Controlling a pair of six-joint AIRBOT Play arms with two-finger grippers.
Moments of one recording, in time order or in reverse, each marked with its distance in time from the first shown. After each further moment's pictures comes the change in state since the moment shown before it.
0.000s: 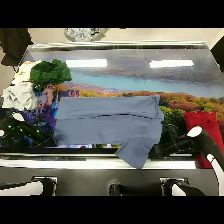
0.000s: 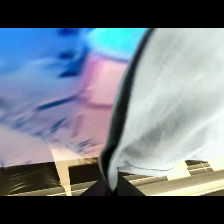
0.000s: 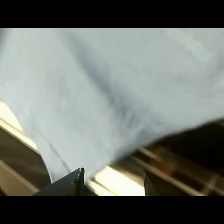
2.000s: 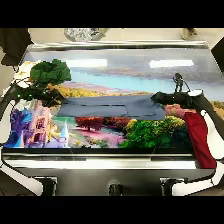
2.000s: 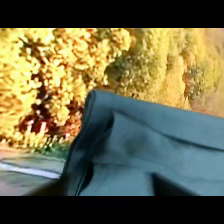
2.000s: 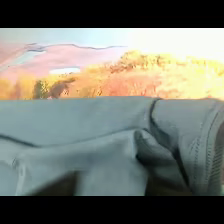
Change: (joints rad) left arm -0.111 -0.445 0.799 -0.269 0.183 -0.114; right arm 0.012 -0.562 0.772 0.370 -0.390 -0.100
